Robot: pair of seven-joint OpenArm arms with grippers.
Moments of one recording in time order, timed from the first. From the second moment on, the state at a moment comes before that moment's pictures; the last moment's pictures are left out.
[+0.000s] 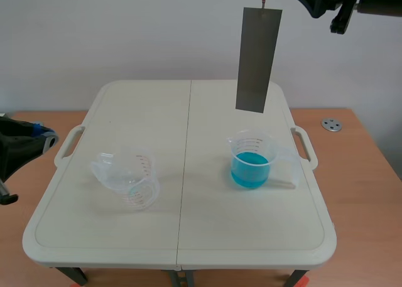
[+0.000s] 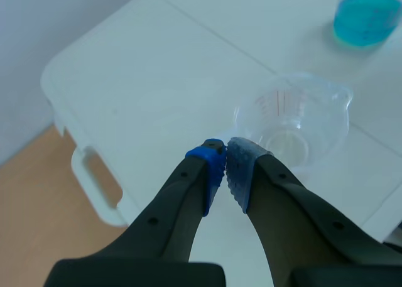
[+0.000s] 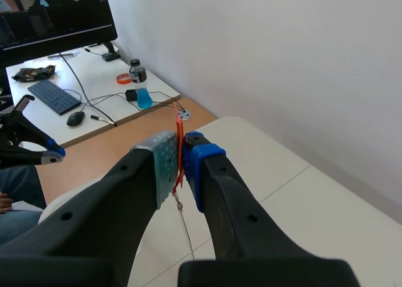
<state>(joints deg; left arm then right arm) 17.4 -45.1 0.3 95.3 -19.8 -32.0 -1.1 15.4 26.8 0.6 98.2 56.3 45.1 -34.6</state>
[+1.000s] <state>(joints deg) -15.5 -15.2 24.8 75.9 -1.7 -31.9 8.1 15.4 25.2 0.7 92.1 56.3 45.1 -34.9</state>
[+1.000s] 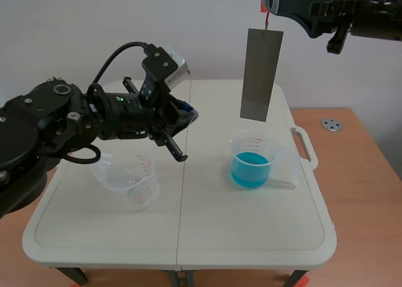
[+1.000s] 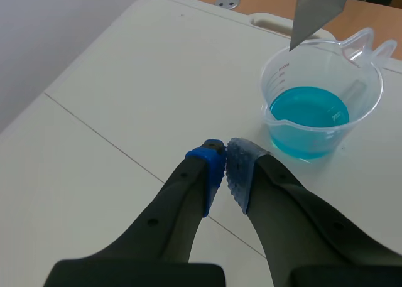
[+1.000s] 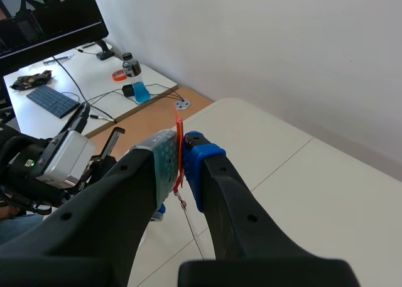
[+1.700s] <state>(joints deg) -20.2 -9.6 27.7 69.3 2.5 -31.5 6.2 15.4 25.2 0.7 92.1 56.3 45.1 -34.9</state>
